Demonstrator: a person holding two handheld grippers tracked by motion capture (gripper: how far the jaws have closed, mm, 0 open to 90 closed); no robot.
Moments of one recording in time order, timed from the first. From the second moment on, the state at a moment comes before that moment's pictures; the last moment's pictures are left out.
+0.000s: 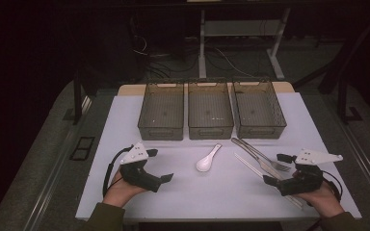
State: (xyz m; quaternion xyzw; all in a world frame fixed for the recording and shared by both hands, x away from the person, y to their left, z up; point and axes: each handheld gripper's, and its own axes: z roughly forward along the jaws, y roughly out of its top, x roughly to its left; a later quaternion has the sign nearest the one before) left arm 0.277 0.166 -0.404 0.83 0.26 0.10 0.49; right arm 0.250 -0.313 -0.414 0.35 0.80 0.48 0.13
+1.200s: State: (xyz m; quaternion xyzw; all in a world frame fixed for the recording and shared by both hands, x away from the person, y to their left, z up) left arm 0.275 0.157 -0.407 0.83 0.26 0.10 0.49; right arm 0.259 -0.302 -0.398 0.34 0.80 0.48 0.12
